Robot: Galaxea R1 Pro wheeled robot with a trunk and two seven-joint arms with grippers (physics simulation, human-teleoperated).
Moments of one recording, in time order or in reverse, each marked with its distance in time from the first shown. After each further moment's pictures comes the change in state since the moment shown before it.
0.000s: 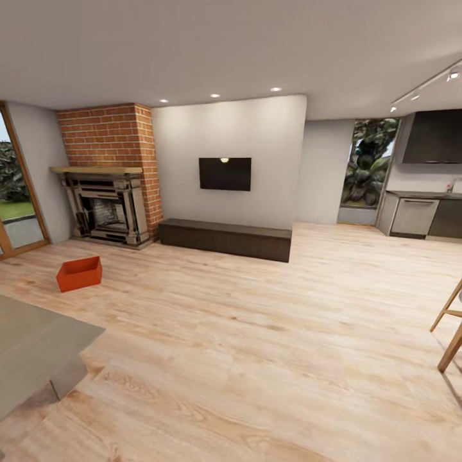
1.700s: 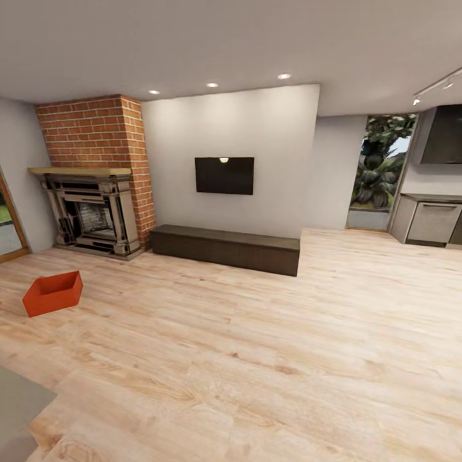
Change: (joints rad) left arm 0.000 -0.004 0.000 0.001 -0.001 0.002 0.000; right arm 0.000 0.000 0.000 0.000 0.000 0.000 0.000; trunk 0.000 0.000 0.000
